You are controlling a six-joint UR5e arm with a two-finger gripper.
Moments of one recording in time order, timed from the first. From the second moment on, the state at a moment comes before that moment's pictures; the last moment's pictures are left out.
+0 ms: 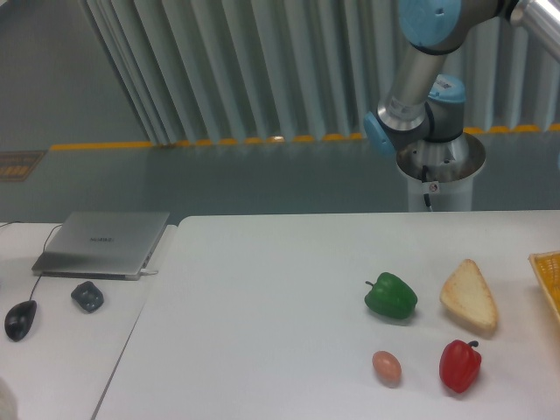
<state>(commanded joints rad) 2.73 -2.06 -1.48 -1.06 1.46 0.57</state>
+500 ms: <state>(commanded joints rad) 2.73 -2.07 -1.49 -1.05 1.46 0.58</state>
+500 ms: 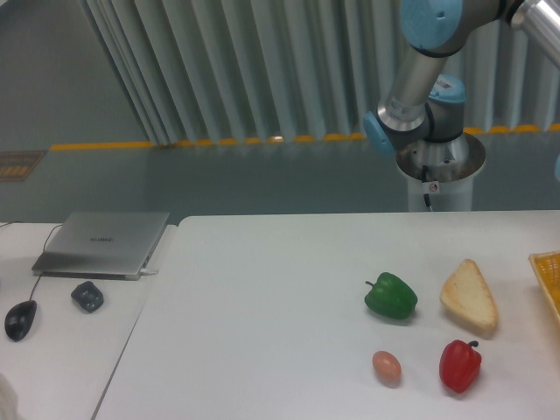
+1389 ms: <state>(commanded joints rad) 2.74 -2.04 -1.48 -1.06 1.44 0.57</state>
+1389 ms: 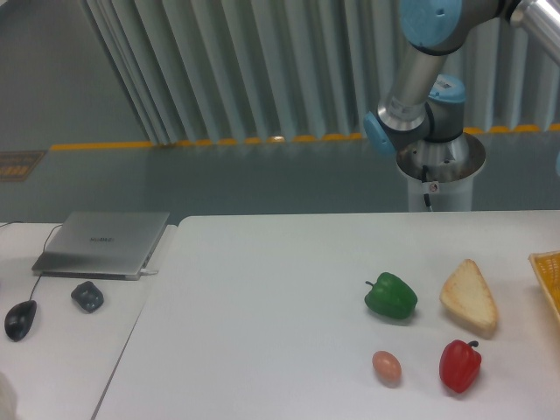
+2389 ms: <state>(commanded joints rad) 2.61 -1.98 -1.39 -1.15 1.28 0.48</state>
